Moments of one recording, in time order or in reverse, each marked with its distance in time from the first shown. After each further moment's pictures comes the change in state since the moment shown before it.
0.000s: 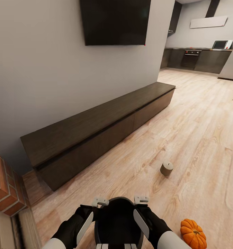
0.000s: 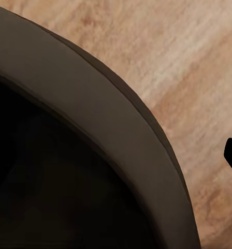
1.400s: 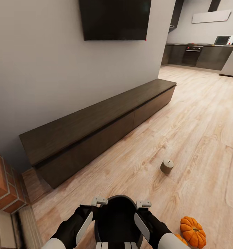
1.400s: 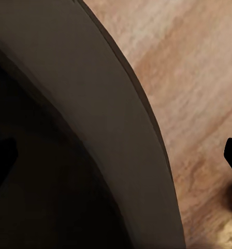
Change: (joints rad) left arm 0.000 0.002 0.010 0.000 -0.004 -0.018 0.013; right arm 0.000 0.000 -0.005 0.063 -0.003 0.000 -0.050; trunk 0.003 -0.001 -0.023
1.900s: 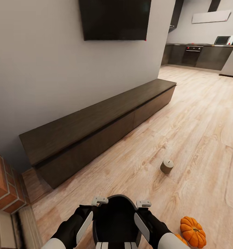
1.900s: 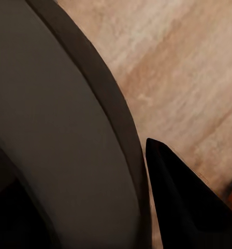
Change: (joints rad) left arm 0.000 -0.002 -0.001 0.000 0.037 -0.017 -0.004; right arm -0.001 0.000 0.000 -0.001 0.011 0.002 -0.001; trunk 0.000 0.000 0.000
